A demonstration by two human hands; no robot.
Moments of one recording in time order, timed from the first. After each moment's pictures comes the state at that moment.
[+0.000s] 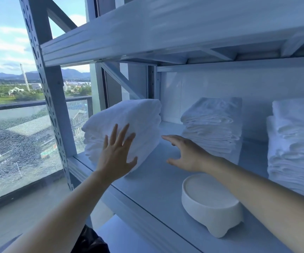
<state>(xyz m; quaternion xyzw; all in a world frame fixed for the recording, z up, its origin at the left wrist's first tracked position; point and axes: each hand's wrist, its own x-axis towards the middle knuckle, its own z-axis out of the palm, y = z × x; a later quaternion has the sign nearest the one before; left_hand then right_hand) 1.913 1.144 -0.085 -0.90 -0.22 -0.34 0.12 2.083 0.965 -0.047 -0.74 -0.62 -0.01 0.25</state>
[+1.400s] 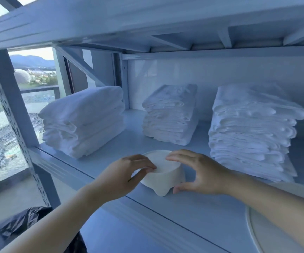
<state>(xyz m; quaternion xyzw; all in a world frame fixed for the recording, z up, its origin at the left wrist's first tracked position) 1.915 0.981 -0.093 -0.96 0.02 -0.21 -0.17 2.072 0.781 -0.073 -0.73 -0.64 -0.01 0.23</state>
